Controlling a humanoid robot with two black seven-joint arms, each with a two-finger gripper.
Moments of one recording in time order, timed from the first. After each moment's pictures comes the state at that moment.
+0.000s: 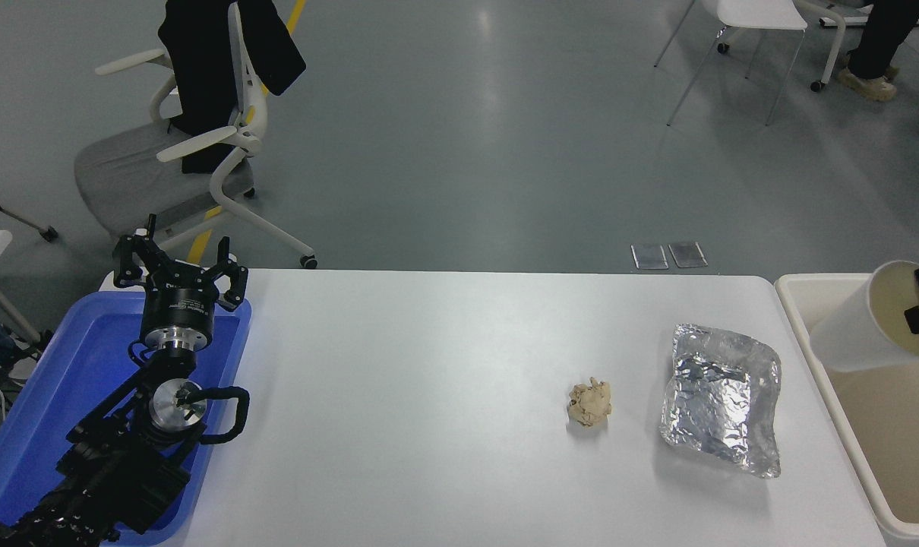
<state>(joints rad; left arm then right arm) -0.54 0.16 -1.09 -0.55 0.03 -0.40 -0.56 2.62 -0.74 -1.79 1.67 -0.81 0.52 0.19</state>
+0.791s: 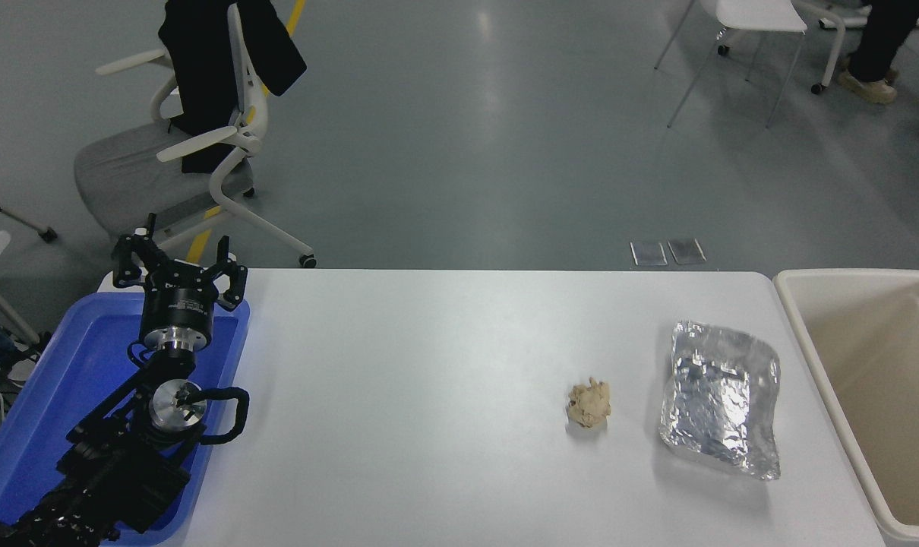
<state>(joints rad) -0.54 0.16 -1.09 -0.55 0.03 -0.40 -0.56 1.21 -0.86 -1.03 0.69 -0.91 0.06 0.19</state>
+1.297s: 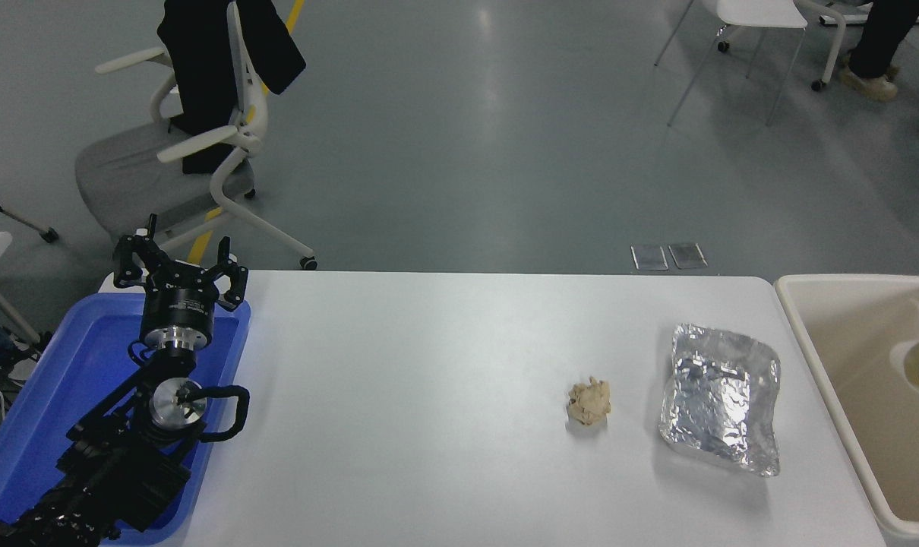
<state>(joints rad) -0.54 0.16 -1.09 -0.55 0.03 -0.40 -0.56 0.82 -0.62 -0.76 0.28 -0.61 0.04 0.13</state>
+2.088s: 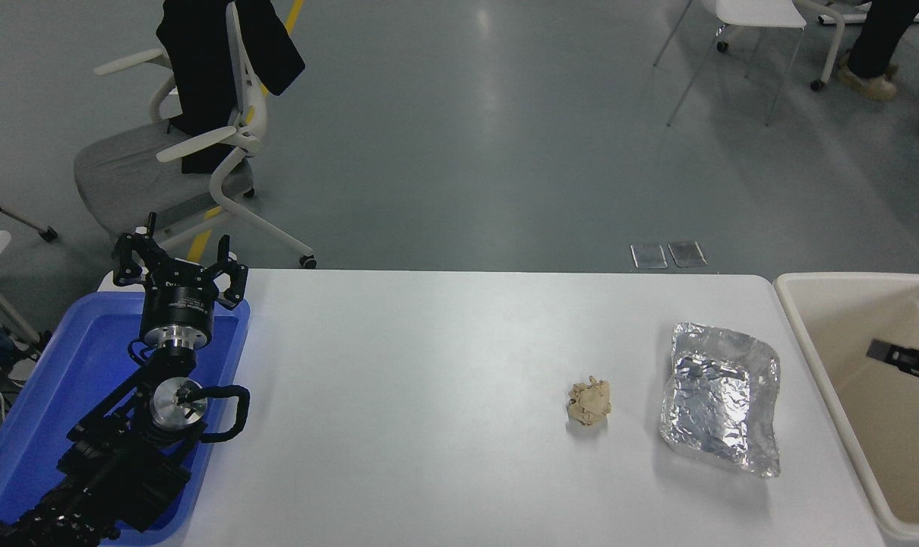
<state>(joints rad) -0.54 0.16 -1.09 -0.55 0.03 -0.40 -0.56 1.09 -0.71 -0.75 0.67 -0.56 0.06 0.11</state>
